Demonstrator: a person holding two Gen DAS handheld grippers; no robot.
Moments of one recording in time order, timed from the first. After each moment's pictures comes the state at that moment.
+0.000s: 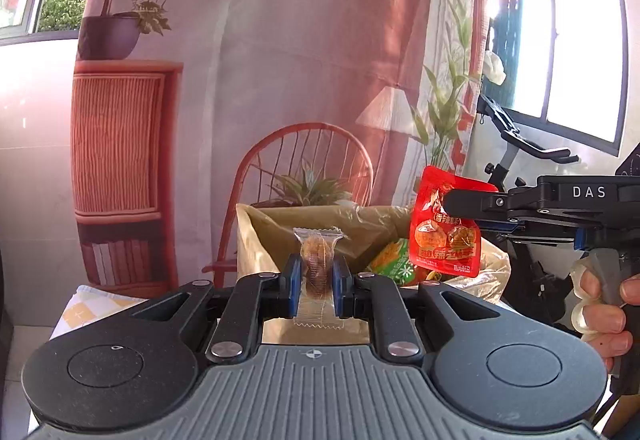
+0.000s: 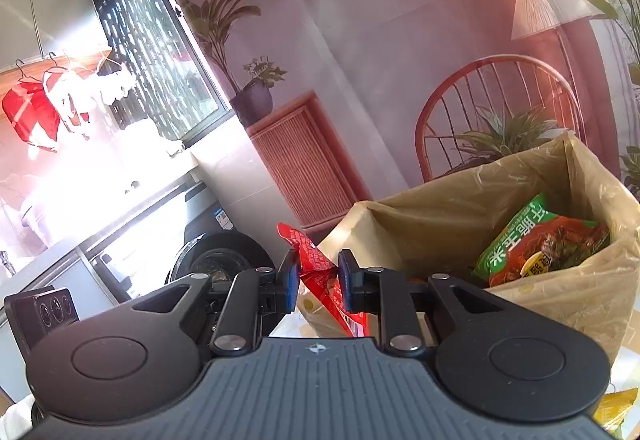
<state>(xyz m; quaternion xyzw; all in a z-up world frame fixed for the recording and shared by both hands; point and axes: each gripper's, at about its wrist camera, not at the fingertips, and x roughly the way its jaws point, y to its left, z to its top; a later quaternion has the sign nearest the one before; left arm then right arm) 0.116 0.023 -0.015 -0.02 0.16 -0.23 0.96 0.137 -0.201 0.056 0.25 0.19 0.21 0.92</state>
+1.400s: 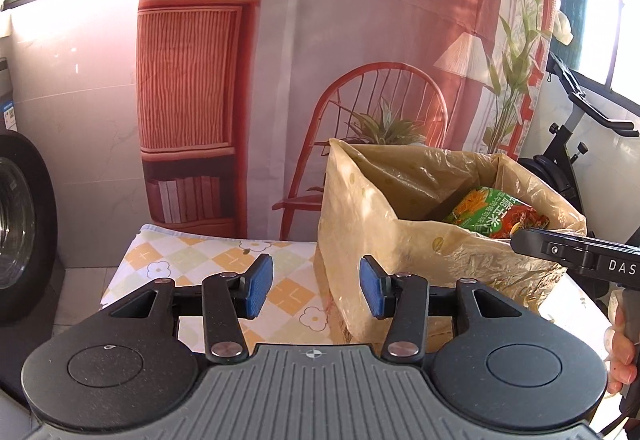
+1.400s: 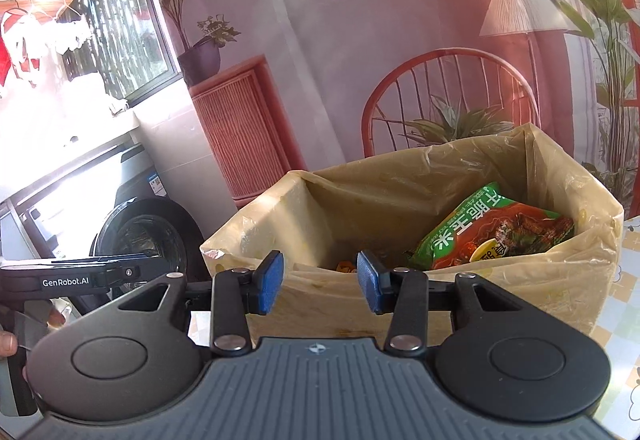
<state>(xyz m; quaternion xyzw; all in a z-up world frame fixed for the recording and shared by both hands) 0.146 0.081 -0.042 -0.01 0.28 -0.14 0.95 0.139 -0.174 0.005 0.16 0.24 0.14 0.95</state>
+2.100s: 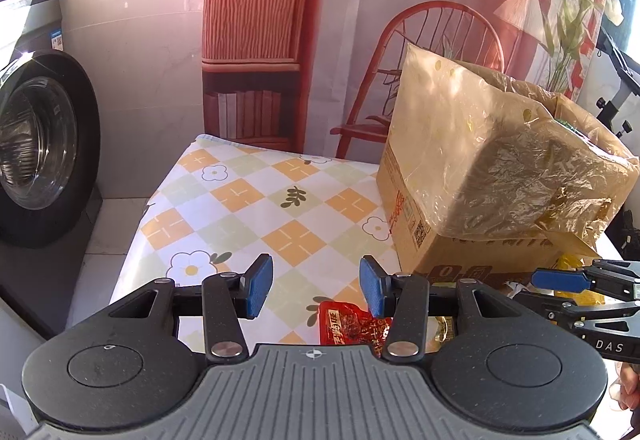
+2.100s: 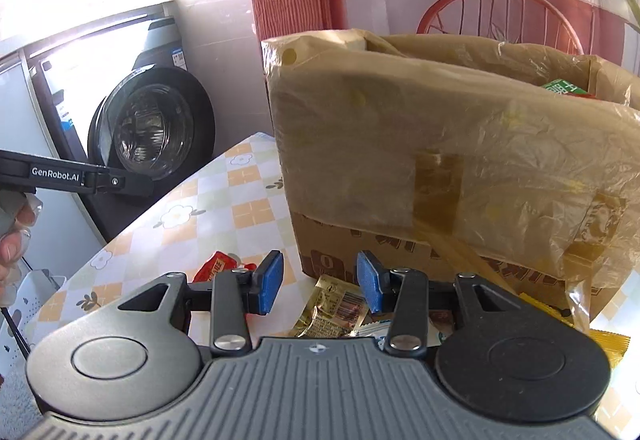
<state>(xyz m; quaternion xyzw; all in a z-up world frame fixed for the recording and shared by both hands) 0.127 0.122 -0.109 -0.02 0.35 -0.08 0.93 0.116 -0.107 -0.076 0.02 0.35 0.19 0.92</state>
